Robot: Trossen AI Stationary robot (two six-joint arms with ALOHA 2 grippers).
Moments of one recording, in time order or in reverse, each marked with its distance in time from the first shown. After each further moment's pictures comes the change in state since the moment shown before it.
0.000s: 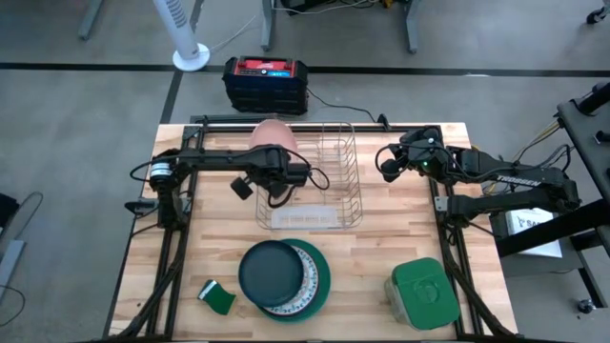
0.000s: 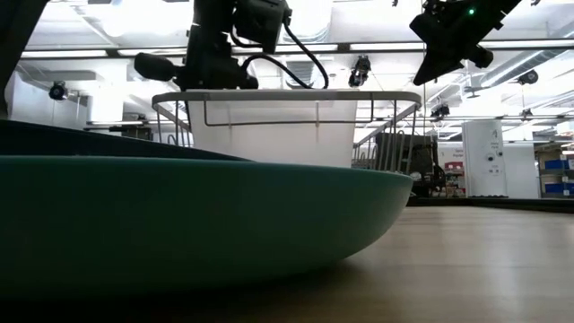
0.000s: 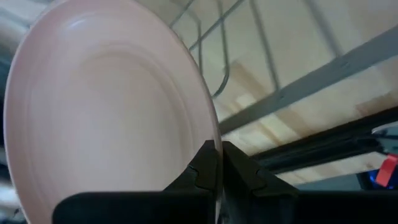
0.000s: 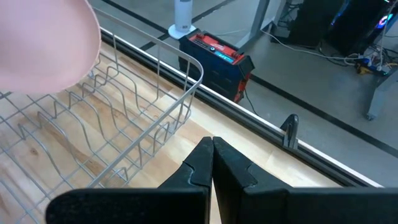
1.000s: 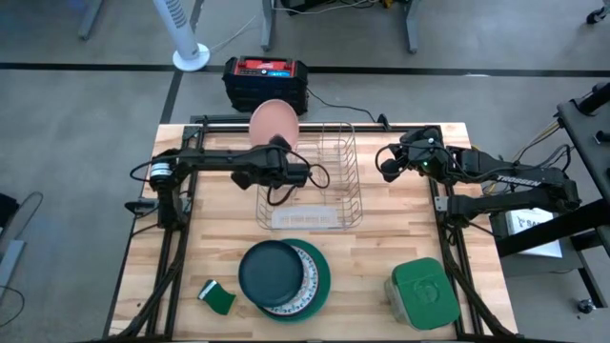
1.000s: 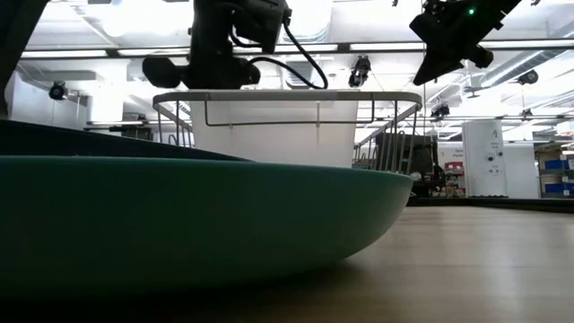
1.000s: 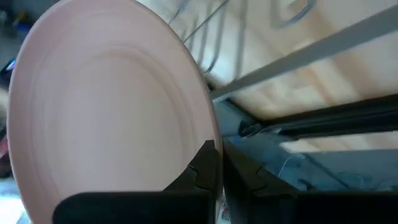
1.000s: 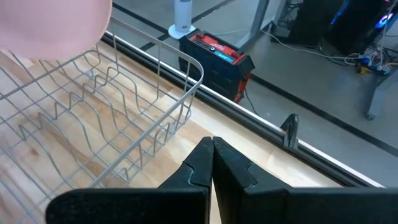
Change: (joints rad) left arm 0.002 -0.001 0.004 -0.009 -0.271 -0.055; right arm 0.000 0.000 0.000 0.000 0.000 0.000
